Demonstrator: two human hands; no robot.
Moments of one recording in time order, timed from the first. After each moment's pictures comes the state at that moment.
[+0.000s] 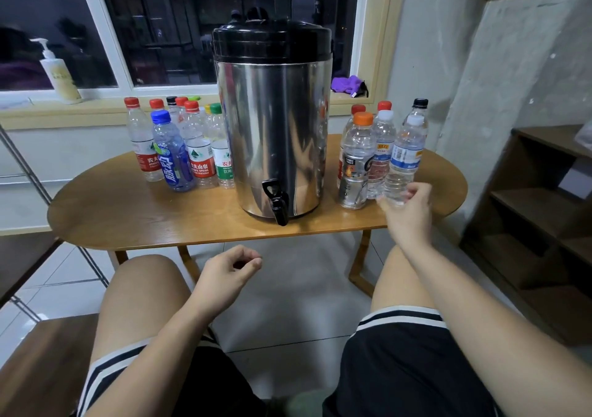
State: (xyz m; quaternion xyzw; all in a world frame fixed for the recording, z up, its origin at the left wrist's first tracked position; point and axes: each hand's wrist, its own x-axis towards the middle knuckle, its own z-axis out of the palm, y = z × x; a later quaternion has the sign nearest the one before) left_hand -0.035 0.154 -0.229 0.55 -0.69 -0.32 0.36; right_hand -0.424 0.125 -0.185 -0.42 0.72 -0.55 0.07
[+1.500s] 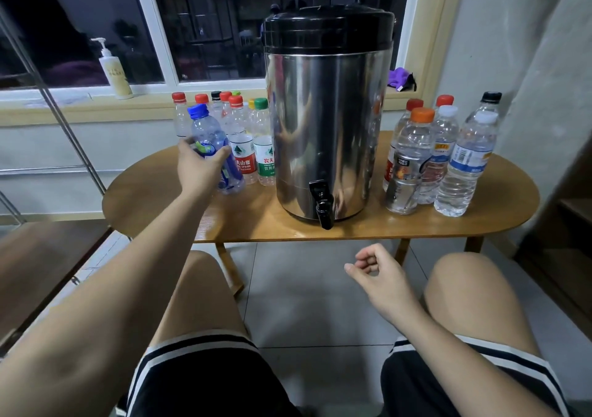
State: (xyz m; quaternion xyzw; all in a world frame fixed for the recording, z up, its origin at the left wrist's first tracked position) left_hand 0.057 -0.018 -0.114 0.61 -0.47 -0.19 0.60; right_hand -0.298 0.166 -0.261 -0.57 0.62 -0.46 0.29
